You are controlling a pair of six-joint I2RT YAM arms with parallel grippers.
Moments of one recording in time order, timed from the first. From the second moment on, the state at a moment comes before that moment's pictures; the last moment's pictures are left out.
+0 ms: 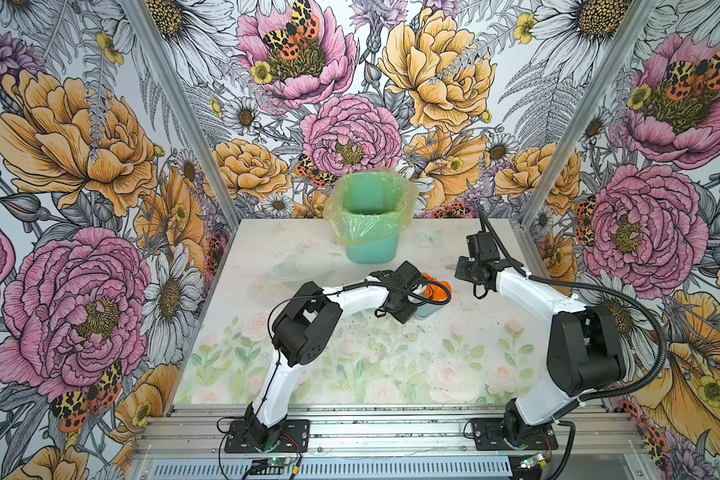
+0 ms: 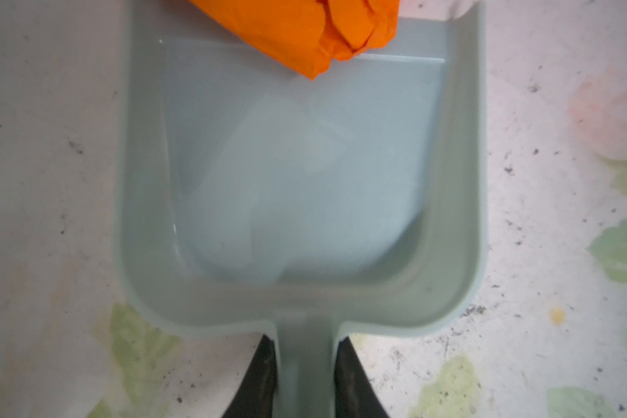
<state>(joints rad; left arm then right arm) -0.81 2.13 1.55 -0.58 0.07 0.02 0.20 1.66 1.15 -0.44 0.16 0.41</state>
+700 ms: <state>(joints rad) -0.81 2.13 1.56 -0.58 0.05 0.02 0.43 1.51 0.93 -0.44 0.13 0.44</state>
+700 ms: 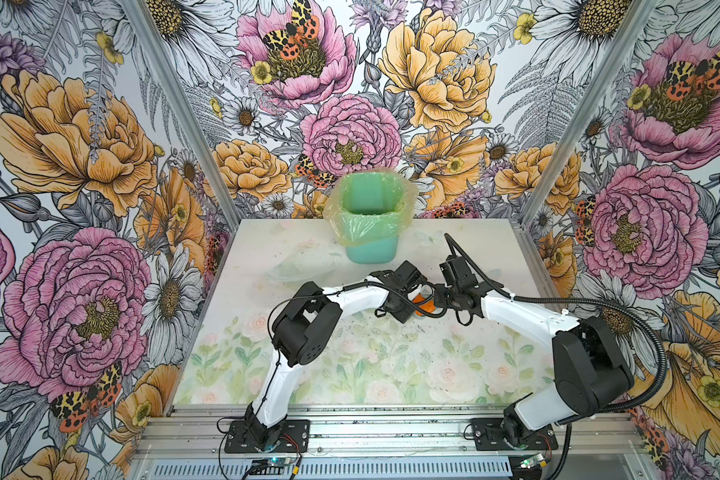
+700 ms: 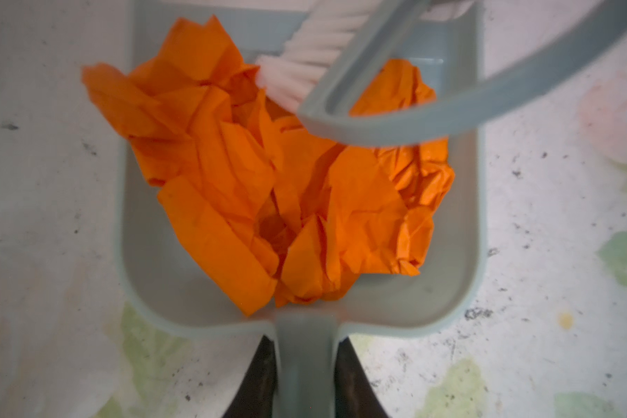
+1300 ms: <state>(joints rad) -0.81 2.06 1.54 -0.59 0.03 0.02 0.24 1.09 0.87 -0.48 0.05 0.44</state>
